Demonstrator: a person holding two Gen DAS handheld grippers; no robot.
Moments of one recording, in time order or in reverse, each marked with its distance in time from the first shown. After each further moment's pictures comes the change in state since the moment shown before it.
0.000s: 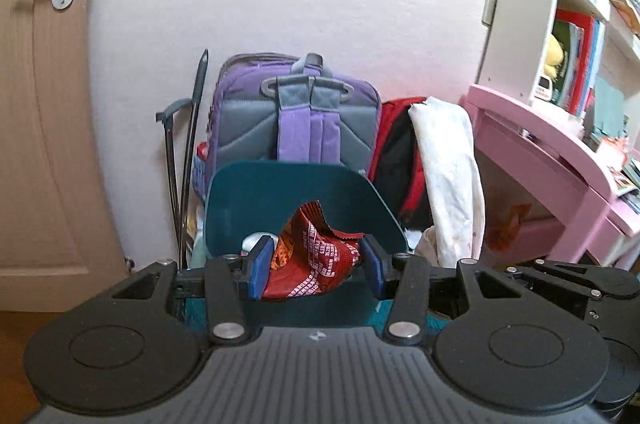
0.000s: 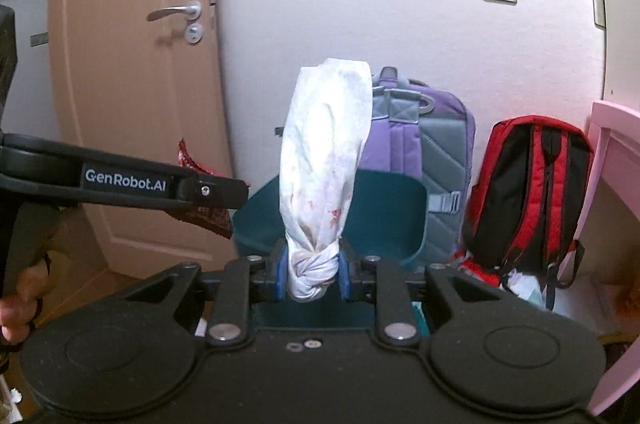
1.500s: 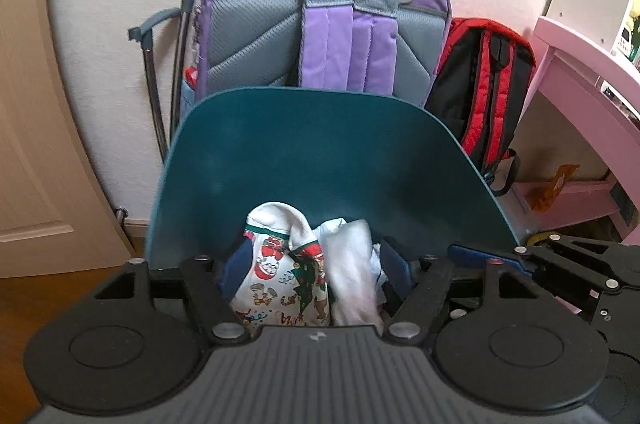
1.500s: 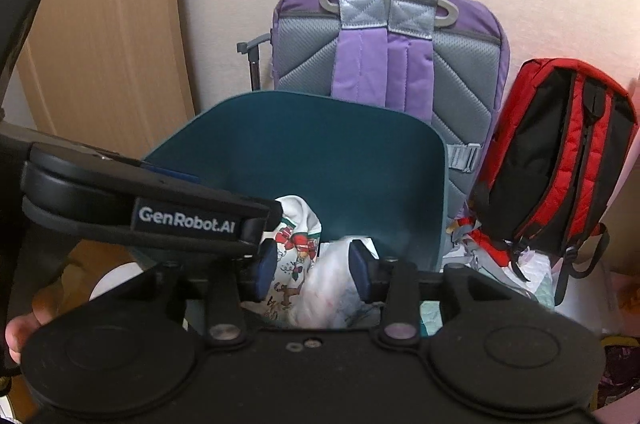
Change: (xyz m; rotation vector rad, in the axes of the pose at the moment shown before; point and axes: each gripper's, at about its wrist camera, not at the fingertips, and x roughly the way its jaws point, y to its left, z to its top) left arm 0.159 0.028 0.002 -0.033 0.241 0.051; right arm 0.129 -0.024 -0.001 -0.038 0.245 -0.021
